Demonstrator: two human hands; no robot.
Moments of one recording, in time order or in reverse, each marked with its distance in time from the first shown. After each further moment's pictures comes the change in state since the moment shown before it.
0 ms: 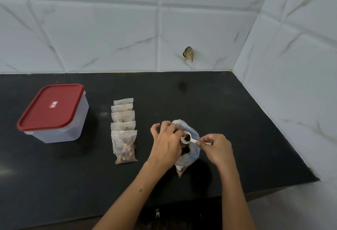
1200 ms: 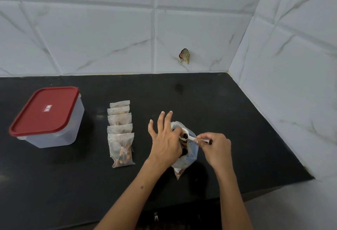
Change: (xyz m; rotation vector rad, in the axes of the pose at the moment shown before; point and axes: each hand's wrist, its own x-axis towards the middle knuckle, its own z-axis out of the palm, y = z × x) left_hand 0.012 0.006 -0.002 0.066 -0.161 -0.094; right_hand 0.005 0.006 0.005 0.018 0.156 -0.223
